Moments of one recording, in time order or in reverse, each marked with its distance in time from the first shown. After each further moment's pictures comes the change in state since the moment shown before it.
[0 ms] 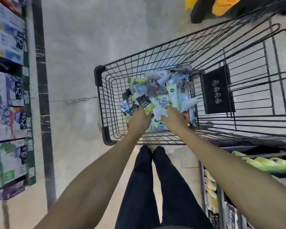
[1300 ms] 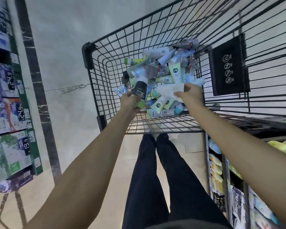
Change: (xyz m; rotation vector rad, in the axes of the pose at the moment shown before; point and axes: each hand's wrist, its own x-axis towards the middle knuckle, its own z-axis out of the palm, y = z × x) left_hand 0.038 -0.027 -0.005 -1.015 -0.062 -0.501; right_hand 0.039 0.047 -0.003 0.729 0.207 0.287
